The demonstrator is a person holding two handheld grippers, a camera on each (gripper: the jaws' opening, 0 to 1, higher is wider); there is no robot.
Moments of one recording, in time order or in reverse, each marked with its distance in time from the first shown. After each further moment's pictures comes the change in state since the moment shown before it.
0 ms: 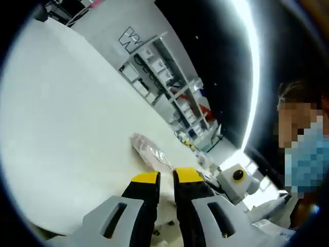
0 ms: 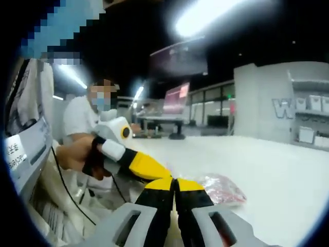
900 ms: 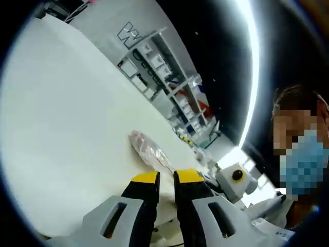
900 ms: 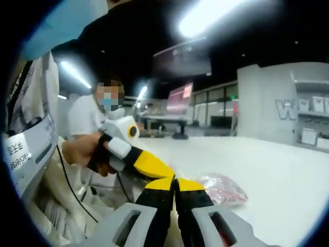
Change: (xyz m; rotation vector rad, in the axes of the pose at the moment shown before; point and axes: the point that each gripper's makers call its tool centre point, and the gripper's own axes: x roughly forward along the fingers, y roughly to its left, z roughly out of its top) left arm -0.003 0.000 -0.005 -0.009 0.041 -0.016; right arm -0.004 0.005 0.000 -0.021 0.007 0.032
